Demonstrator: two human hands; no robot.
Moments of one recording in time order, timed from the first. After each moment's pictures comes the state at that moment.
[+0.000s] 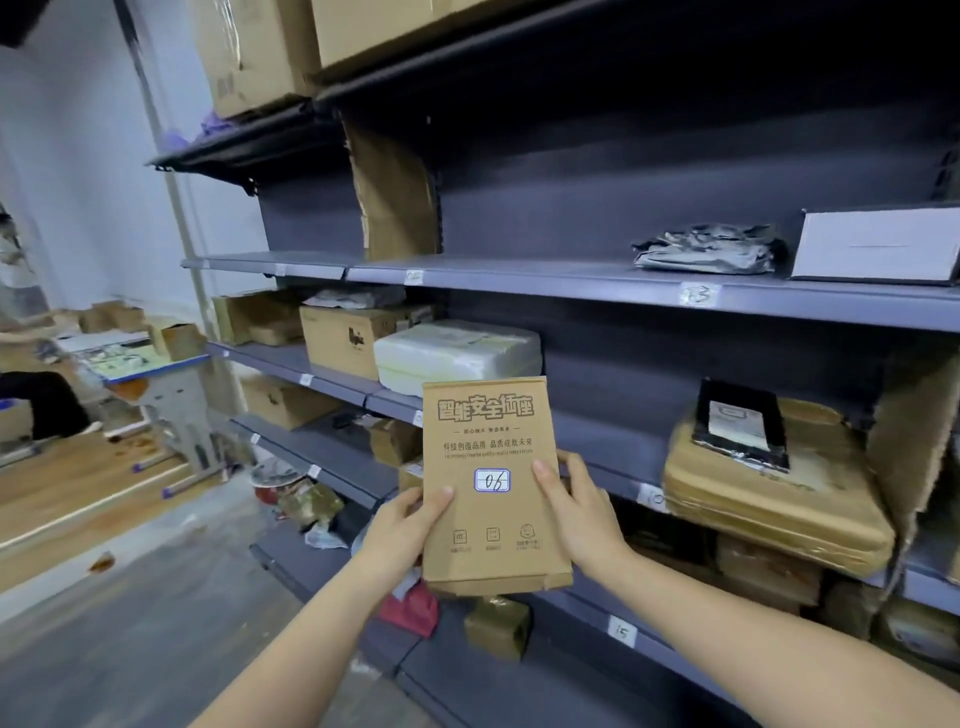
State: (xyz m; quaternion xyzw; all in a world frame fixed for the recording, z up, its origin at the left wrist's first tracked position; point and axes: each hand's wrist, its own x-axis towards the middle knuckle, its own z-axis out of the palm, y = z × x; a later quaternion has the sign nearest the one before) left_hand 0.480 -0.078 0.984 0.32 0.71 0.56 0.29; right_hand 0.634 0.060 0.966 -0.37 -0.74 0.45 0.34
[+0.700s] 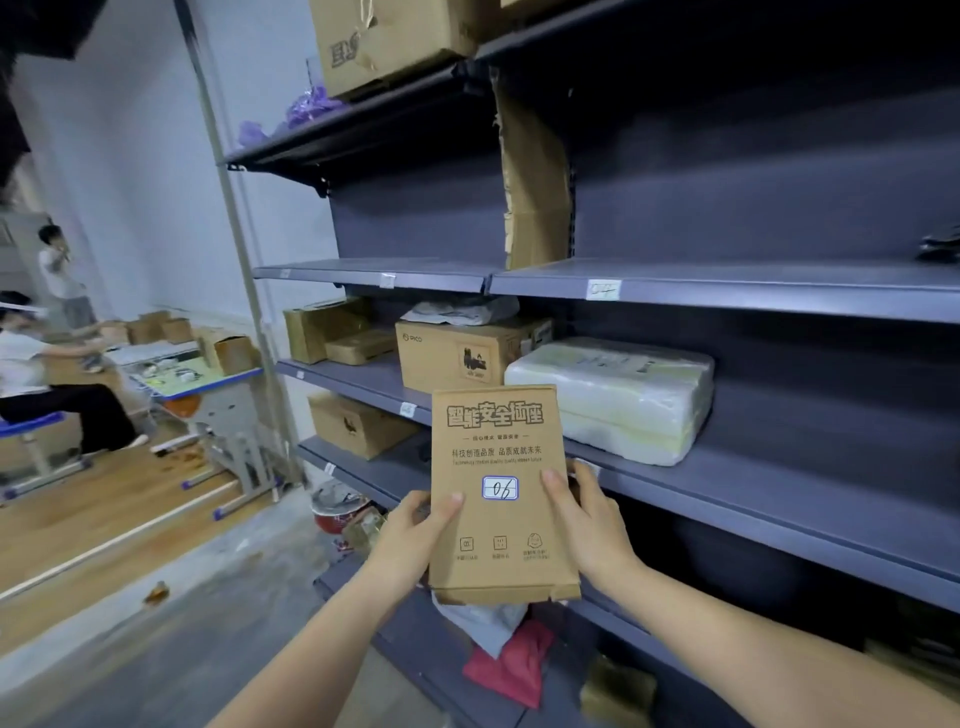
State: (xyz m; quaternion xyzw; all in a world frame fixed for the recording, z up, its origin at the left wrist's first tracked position) left_hand 0.144 -0.085 0.977 0.32 0.73 0.55 0.25; right_hand 0.292 0.059 0.957 -0.37 -0.74 0.45 0.34
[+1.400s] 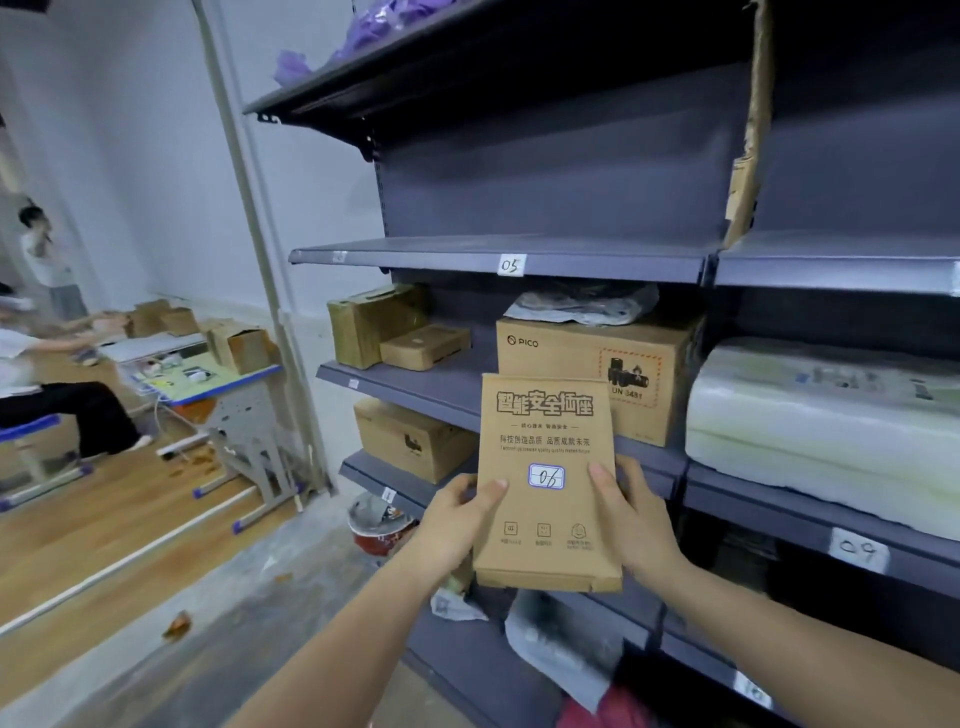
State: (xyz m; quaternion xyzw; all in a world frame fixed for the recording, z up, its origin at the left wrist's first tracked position) left_hand -0.166 -0.021 0.965 0.34 0.71 0.53 0.31; right_hand -0.004 0.104 0.938 -0.41 -0.70 0.46 0.37
